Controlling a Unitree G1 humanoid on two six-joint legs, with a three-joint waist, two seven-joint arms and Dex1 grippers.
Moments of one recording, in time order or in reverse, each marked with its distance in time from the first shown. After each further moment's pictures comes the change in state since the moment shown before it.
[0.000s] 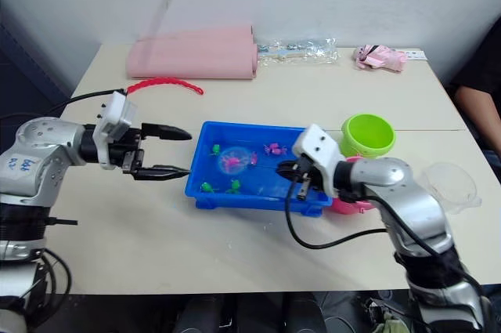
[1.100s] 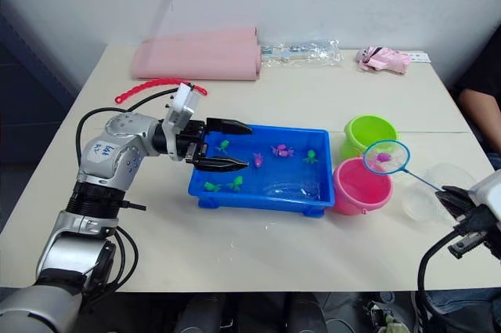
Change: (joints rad) left arm -0.153 -0.295 -0.115 0.147 0.033 -0.057 0.007; right arm 0.898 -0.151 -1.051 -0.409 0.036 -0.096 0.001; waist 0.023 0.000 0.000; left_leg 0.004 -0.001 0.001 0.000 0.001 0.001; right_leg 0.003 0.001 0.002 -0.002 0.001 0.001
